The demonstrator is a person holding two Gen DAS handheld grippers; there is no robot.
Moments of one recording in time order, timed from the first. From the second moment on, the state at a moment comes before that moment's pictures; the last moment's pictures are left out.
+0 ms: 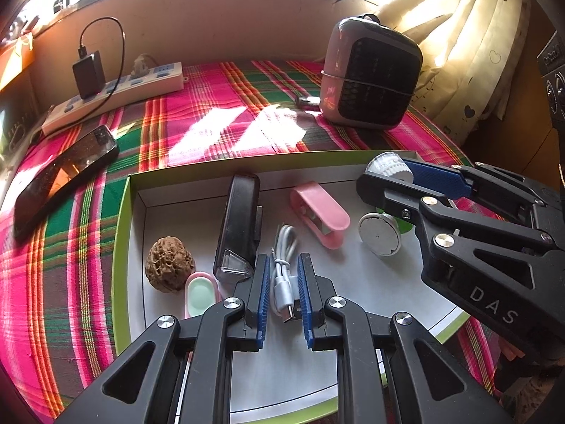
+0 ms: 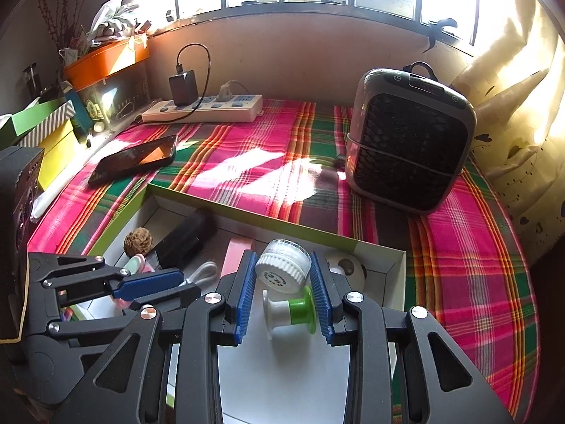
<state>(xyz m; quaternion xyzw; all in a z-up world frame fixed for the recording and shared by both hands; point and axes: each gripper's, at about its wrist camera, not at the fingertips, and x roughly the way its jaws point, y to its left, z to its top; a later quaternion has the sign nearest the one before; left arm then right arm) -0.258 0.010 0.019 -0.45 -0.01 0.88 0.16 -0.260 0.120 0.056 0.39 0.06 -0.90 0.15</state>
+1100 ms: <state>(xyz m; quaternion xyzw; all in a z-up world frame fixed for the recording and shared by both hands) -0.260 0.006 0.018 -0.45 -0.02 0.88 0.17 -0.278 0.111 0.037 0.43 0.08 -0.89 0.13</state>
